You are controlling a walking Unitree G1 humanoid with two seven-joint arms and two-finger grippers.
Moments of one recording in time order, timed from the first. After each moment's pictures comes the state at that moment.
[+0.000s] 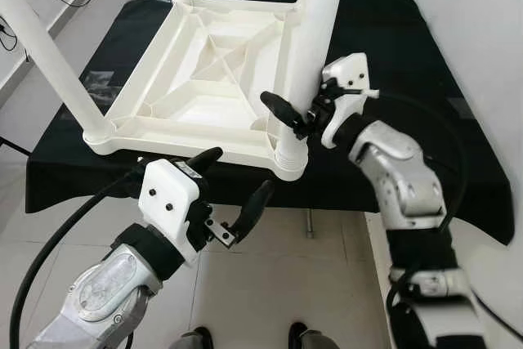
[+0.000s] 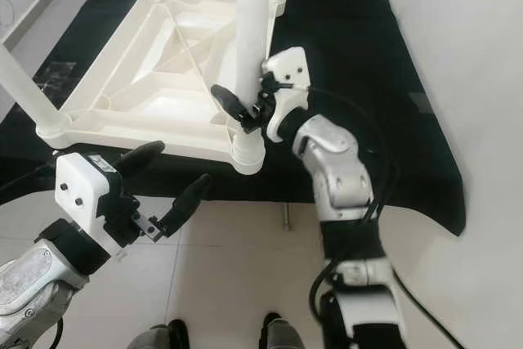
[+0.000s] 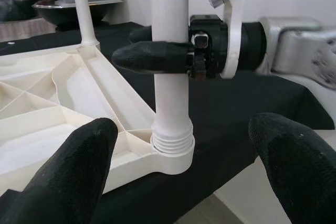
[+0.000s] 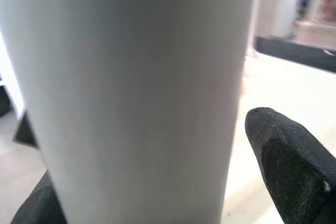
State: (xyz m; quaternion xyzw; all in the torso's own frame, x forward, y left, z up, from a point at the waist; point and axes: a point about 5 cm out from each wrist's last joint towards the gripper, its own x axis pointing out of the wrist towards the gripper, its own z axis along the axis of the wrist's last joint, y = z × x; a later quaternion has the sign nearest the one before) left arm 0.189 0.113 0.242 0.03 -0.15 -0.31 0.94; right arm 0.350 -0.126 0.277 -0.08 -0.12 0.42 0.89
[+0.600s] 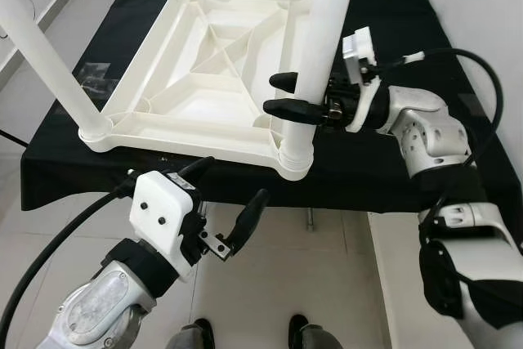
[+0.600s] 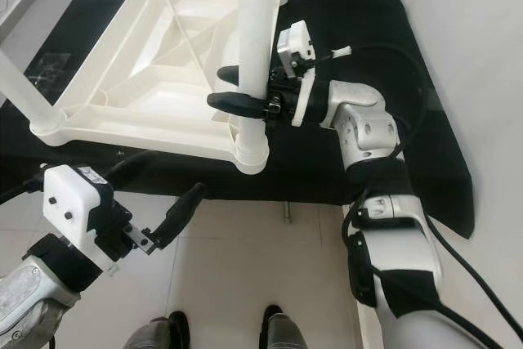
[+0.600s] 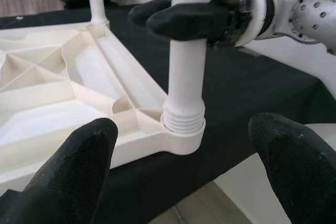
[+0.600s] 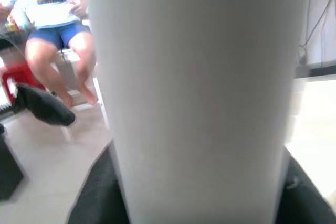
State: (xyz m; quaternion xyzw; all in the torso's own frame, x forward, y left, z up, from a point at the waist) left arm 0.177 0.116 0.240 0.03 -0.13 -0.30 0.94; right arm 0.361 -0.140 0.300 -0.06 -0.10 0.64 0.76
